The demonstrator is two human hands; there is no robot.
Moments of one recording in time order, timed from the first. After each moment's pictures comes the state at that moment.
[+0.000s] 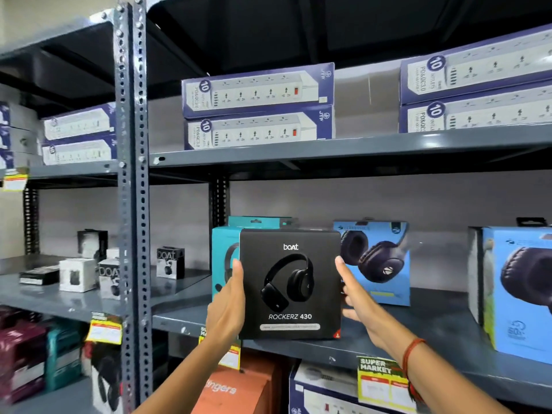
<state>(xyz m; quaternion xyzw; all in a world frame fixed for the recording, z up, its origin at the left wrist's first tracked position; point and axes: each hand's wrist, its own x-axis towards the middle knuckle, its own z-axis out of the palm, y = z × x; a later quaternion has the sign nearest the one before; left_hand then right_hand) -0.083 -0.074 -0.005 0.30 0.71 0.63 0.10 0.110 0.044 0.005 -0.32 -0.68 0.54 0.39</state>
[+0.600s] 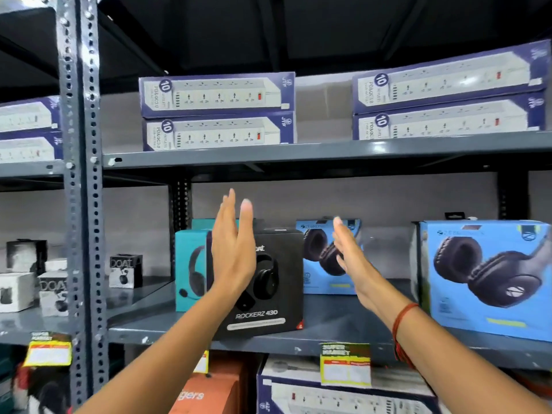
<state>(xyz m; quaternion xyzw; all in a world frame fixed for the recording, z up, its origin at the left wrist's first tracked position) -0.028 -0.070 0.082 0.49 0.47 0.73 -0.04 0.152 0.023 0.059 -0.30 -0.66 0.46 0.52</state>
